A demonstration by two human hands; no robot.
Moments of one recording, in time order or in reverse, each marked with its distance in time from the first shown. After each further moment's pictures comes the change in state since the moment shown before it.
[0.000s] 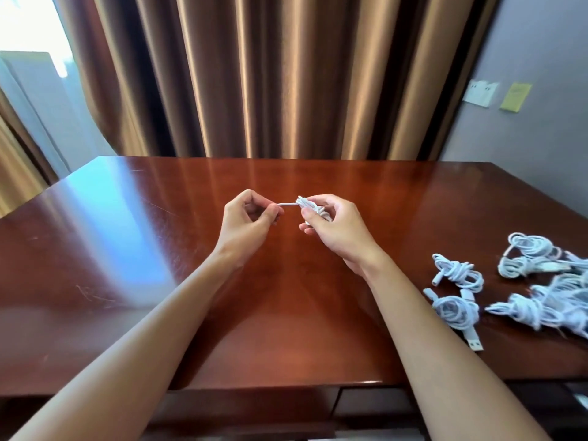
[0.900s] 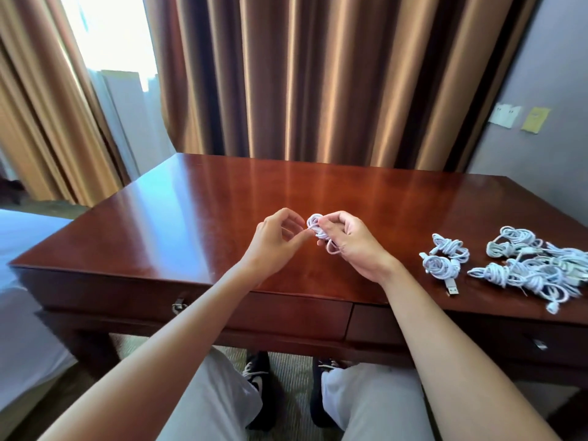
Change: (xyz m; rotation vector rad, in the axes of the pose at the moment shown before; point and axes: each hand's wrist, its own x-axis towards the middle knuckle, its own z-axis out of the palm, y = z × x) left_hand -0.119 0.049 -0.045 0.372 -0.079 0.047; right_hand -0.109 -0.037 0.007 0.218 -0.291 0.068
